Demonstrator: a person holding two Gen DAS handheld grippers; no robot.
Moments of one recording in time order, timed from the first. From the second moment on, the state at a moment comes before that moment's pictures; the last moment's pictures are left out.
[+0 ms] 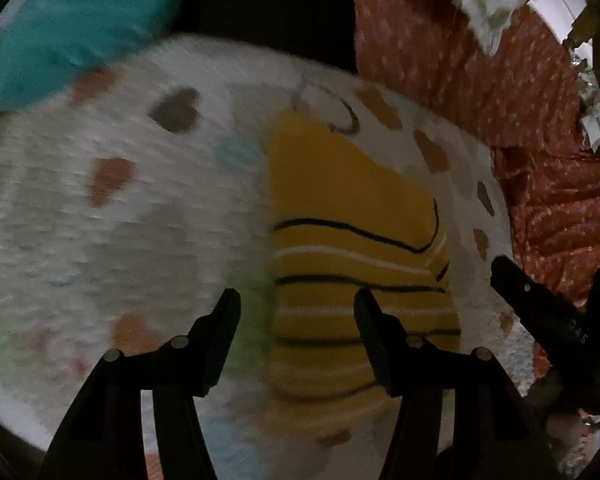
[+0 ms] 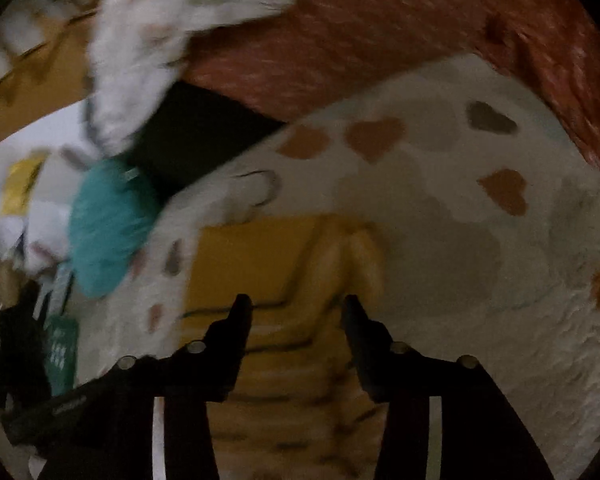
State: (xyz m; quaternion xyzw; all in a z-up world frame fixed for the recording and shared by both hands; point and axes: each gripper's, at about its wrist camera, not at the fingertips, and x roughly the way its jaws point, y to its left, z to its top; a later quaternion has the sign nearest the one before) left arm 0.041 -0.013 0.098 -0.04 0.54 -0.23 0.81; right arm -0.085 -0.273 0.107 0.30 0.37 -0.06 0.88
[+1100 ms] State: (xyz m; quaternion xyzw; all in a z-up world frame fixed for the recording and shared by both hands) left arm -0.150 0.080 0.211 0.01 0.36 -0.10 0.93; right arm -0.214 -0.140 0.125 0.15 0.41 -0.11 0.89
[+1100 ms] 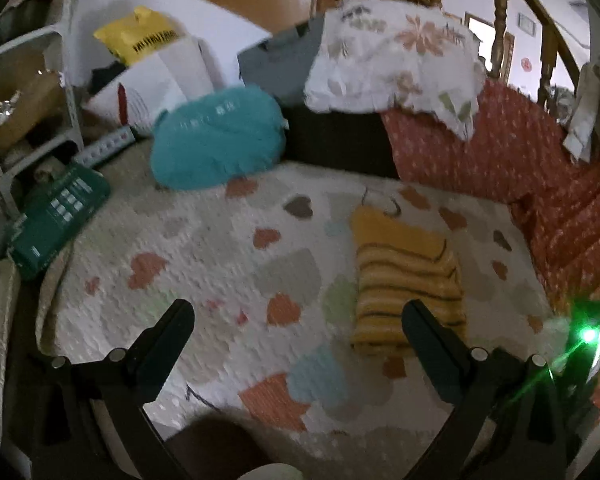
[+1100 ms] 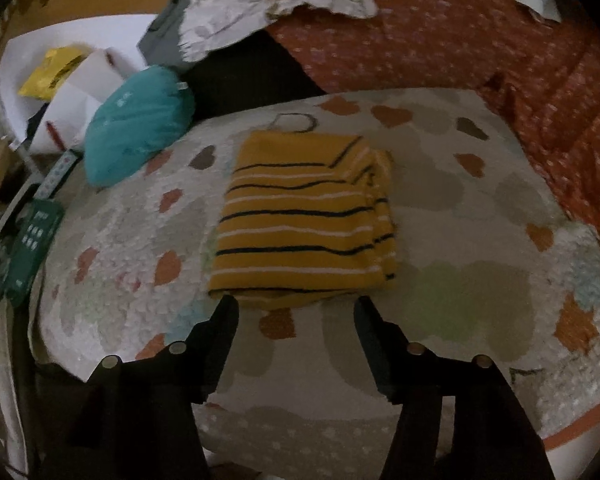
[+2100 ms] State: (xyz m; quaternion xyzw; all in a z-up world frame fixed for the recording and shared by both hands) left arm -0.147 0.018 0.158 0.05 0.44 -0.17 0.88; right arm -0.222 -0.149 0.106 0.10 0.43 -0.15 0.89
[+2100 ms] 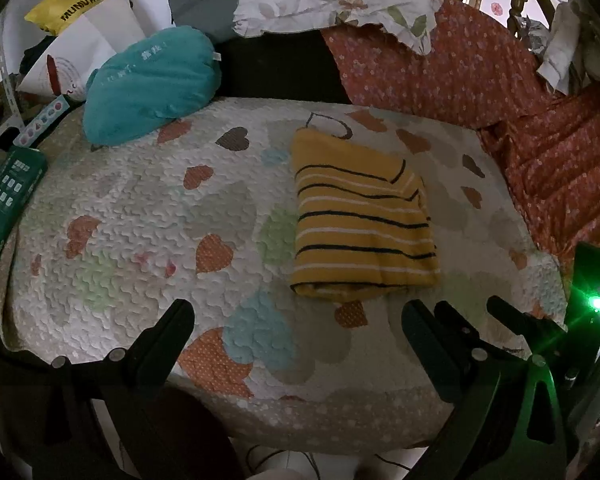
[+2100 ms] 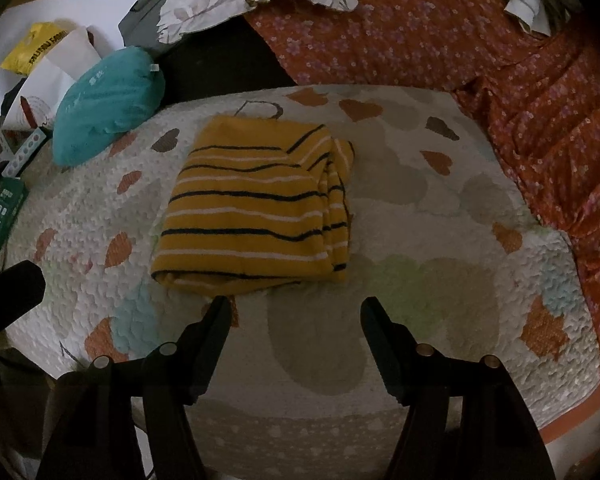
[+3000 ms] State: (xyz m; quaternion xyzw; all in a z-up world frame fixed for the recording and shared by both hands) left arm -0.140 0.015 0.141 0.05 0.46 -0.16 0.87; right arm -0.222 -0.148 0.087 0.09 0.45 -0.15 0.88
